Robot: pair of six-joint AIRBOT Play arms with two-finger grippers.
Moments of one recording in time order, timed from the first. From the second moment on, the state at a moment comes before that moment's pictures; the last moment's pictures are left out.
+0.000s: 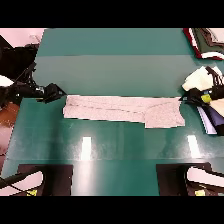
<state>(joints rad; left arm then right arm) 0.17 -1.26 1.01 0.84 -1.07 -1.30 -0.45 -1.35 1.10 -1.01 1.37 1.21</state>
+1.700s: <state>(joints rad) -0.39 -1.45 1.14 0.82 -0.92 -1.36 -0.46 -1.37 1.00 -0.63 1.41 0.92</state>
